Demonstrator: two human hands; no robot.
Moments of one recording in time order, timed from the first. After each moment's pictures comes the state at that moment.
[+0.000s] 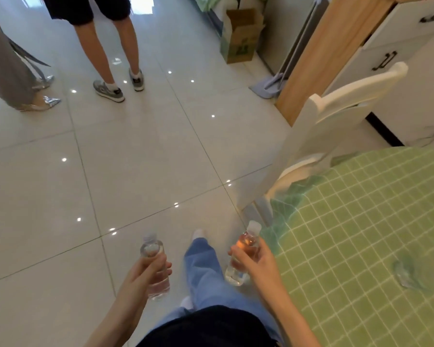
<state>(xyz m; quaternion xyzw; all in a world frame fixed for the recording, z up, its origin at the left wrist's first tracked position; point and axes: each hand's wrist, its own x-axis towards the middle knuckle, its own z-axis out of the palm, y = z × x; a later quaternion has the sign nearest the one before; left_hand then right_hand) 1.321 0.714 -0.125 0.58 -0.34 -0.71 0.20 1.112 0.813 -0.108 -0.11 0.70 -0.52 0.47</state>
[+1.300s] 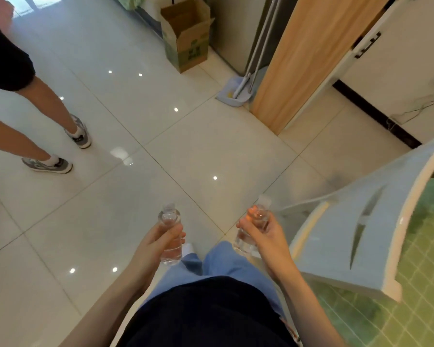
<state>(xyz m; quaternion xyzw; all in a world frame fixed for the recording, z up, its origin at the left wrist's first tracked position) 1.019 0.235 -0.106 0.46 -0.49 -0.74 0.03 0.862 0.400 -0.111 0.00 0.70 -0.62 0.37</state>
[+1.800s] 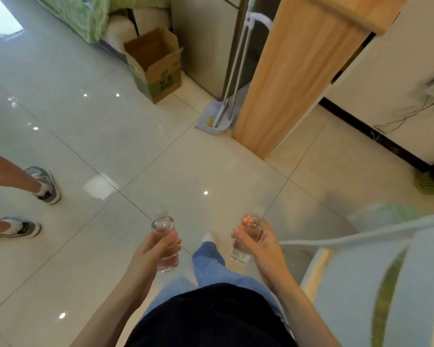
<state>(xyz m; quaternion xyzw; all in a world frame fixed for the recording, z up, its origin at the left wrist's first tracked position) 0.818 0.109 -0.119 0.45 -0.49 -0.75 0.01 0.683 0.290 -0.118 0.03 0.70 -0.63 0.35</state>
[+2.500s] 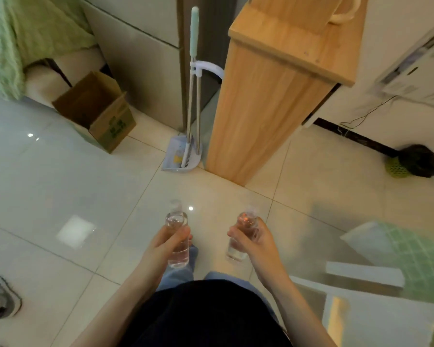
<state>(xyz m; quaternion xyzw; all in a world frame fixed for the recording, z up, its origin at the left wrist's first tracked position) 0.506 -0.022 -0.109 0.35 -0.55 -0.75 -0.10 0.440 0.166 -0.107 0.12 0.68 -0.67 0.26</state>
